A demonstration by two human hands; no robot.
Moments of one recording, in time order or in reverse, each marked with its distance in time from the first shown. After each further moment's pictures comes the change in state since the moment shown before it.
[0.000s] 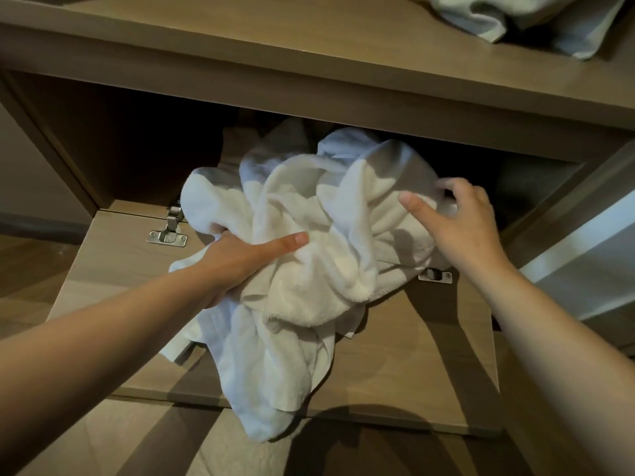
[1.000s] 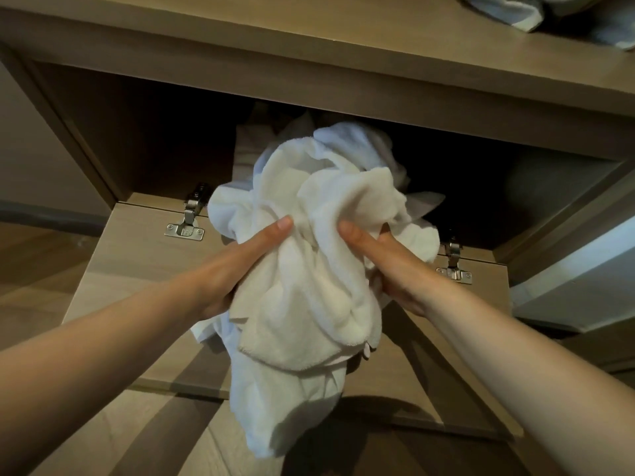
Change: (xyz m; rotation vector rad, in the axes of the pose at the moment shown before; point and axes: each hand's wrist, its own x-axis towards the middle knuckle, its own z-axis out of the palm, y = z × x) left_hand -0.024 -0.008 -0.021 -0.278 -0.304 -0.102; right_hand -0.032 -0.037 0.083 0.639 -0.652 0.095
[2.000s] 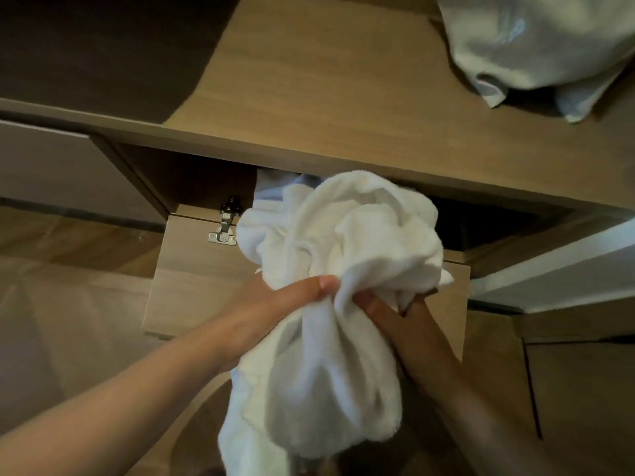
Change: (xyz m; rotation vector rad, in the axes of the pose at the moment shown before) left_hand -0.137 0.123 0.061 0.025 -0.013 0.002; right_hand -0.136 -0.137 0.013 0.166 0.197 0.246
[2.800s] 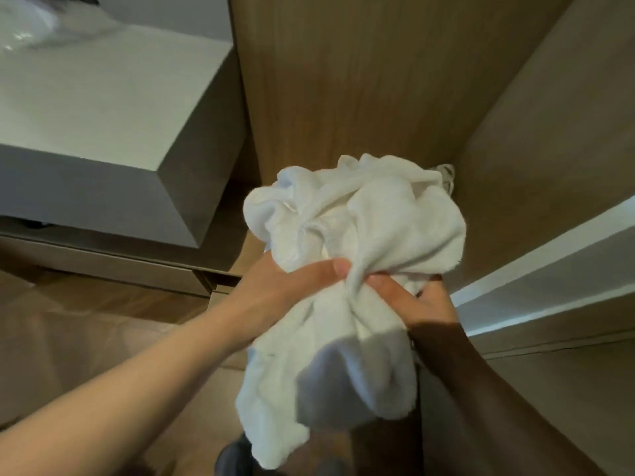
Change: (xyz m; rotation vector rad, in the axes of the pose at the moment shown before) left_hand -0.234 0.418 0.095 0.110 0.001 0.296; right_hand -0.228 -0.441 -0.077 0.007 0.099 -0.202
